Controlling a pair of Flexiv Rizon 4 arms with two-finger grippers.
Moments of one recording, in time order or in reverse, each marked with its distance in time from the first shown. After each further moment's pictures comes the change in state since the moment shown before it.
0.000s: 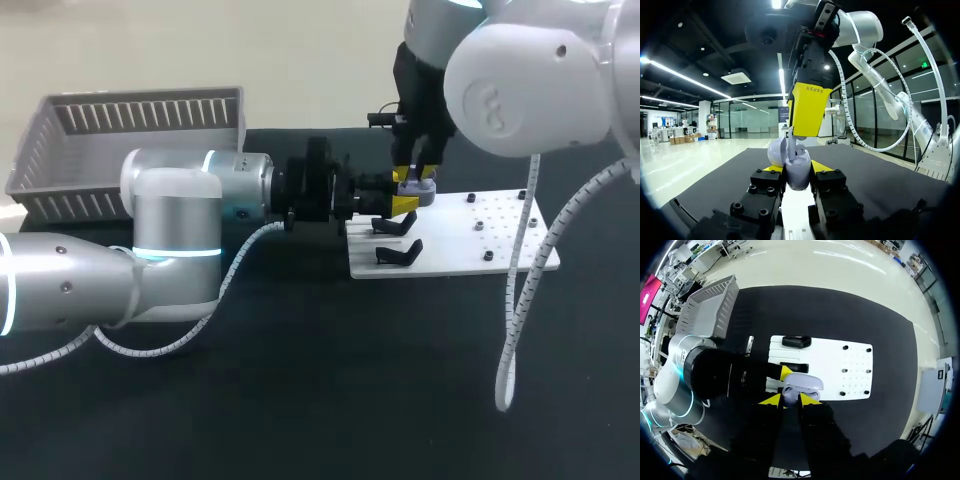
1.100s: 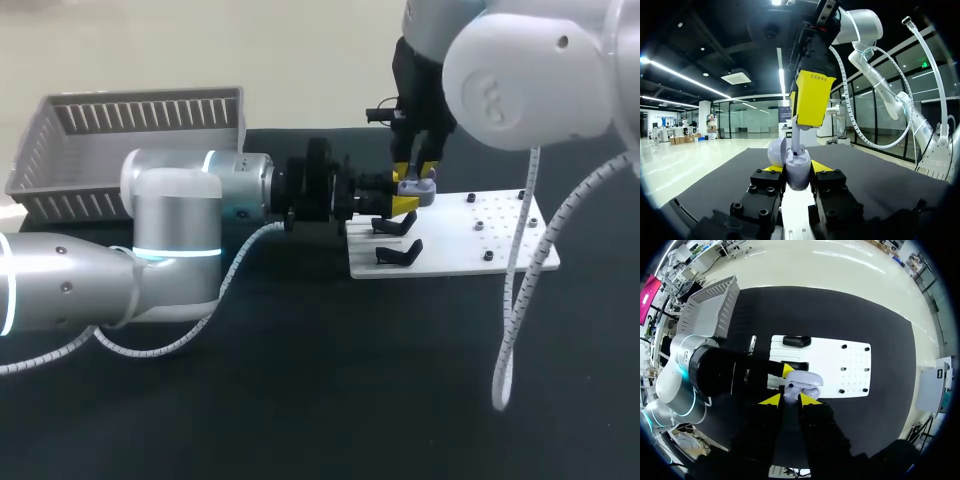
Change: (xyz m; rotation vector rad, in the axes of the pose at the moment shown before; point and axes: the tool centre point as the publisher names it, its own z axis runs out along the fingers) left arm 0.000 0.000 0.000 0.000 0.000 0.000; right arm 0.003 0.003 -0.009 0.006 0.001 0.002
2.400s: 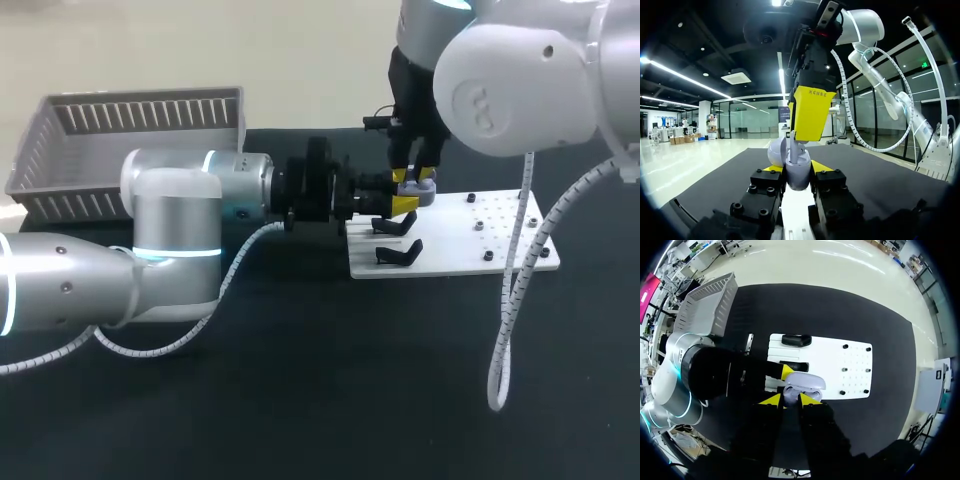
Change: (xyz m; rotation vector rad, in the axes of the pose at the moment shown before) left arm 0.000 0.000 0.000 0.000 0.000 0.000; right arm -0.001 0.000 0.013 0.016 0.014 -0.005
